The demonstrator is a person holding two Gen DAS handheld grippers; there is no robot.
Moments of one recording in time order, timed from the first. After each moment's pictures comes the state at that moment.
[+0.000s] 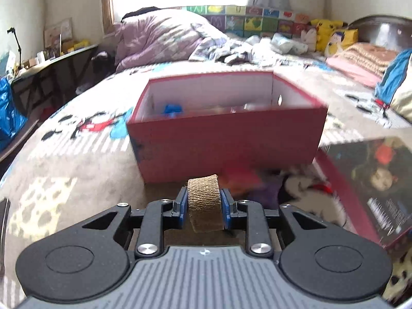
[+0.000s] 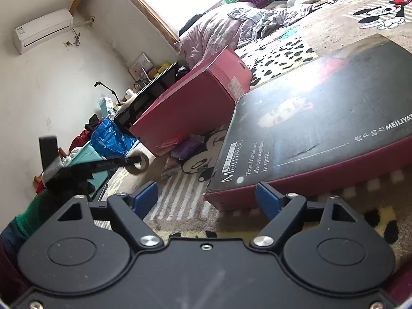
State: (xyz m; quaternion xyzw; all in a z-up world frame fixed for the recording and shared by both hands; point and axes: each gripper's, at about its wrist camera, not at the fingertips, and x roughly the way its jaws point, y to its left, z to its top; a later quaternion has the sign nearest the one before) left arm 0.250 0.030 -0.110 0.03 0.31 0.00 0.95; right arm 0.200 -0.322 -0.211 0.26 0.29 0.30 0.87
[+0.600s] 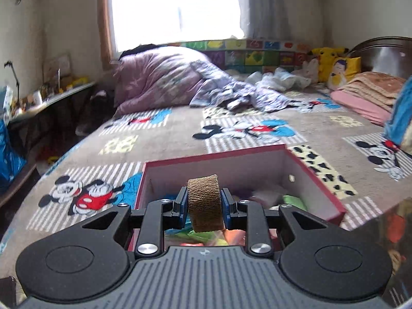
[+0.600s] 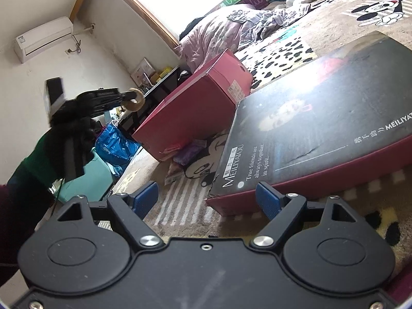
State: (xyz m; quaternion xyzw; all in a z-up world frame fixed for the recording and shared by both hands) left arm 0.353 0.028 -0.052 0.05 0.26 0.02 0.97; right arm 0.202 -0.328 -0.212 0.28 0.29 0.30 0.87
